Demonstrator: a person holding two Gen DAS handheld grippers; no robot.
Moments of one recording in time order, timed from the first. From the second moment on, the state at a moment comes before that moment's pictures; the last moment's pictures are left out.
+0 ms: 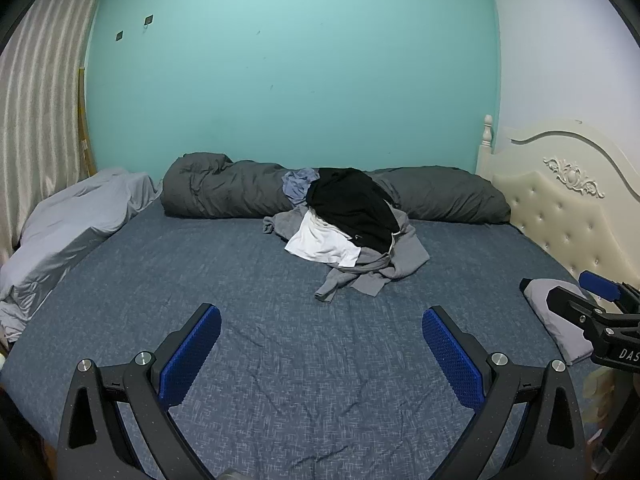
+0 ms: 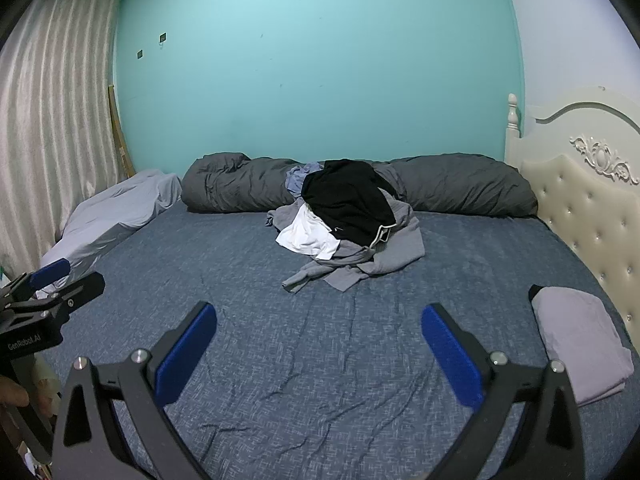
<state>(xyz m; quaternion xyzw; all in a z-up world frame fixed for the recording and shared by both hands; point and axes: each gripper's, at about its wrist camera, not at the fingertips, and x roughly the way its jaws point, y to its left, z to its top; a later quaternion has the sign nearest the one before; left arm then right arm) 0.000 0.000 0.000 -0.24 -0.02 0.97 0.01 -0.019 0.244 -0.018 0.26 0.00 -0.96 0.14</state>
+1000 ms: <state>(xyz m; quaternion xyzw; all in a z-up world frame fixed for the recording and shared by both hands) -0.003 0.001 0.002 -0.24 -0.02 0.97 0.01 -0.020 0.245 -0.022 0.26 0.00 -0.96 0.14</state>
